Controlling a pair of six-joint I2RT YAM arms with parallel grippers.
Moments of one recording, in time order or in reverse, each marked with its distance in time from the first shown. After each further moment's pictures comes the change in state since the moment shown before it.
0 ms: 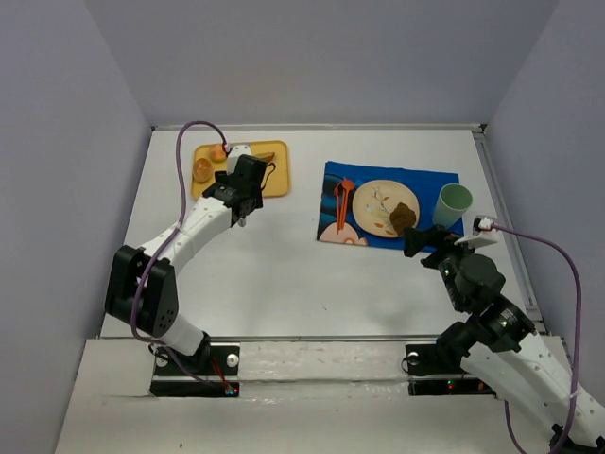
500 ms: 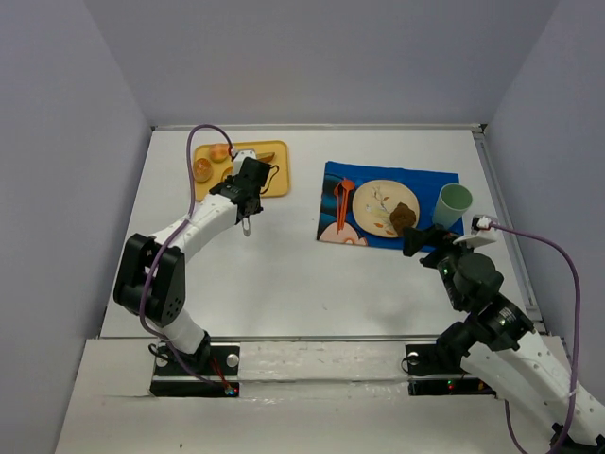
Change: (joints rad) left arm 0.004 0.103 0.000 0.011 0.067 -0.007; right arm 0.000 0.014 0.000 0.007 0.003 0.000
